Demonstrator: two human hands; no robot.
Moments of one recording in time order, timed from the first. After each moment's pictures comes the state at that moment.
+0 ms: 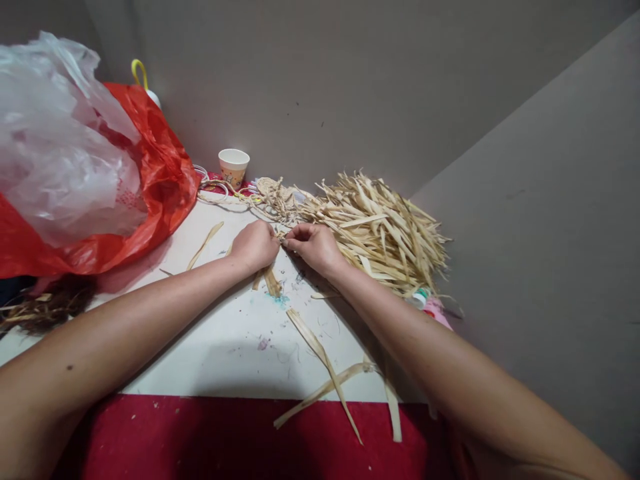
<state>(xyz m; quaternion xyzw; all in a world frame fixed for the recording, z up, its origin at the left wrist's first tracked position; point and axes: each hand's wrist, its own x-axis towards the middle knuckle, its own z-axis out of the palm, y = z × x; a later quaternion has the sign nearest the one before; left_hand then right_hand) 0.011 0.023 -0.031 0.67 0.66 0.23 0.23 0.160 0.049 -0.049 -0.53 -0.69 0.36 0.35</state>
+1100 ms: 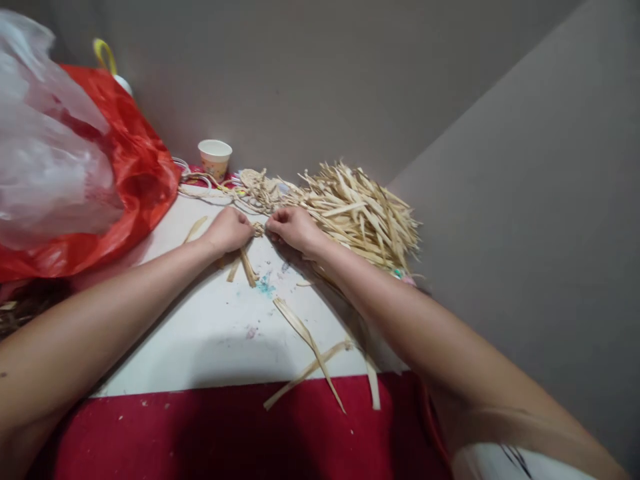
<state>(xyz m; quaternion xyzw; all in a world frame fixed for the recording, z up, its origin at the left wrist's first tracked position) -0.008 0.024 -0.016 0.61 0.66 0.26 0.35 0.150 0.059 -0.029 -0.55 -0.71 0.34 0.28</state>
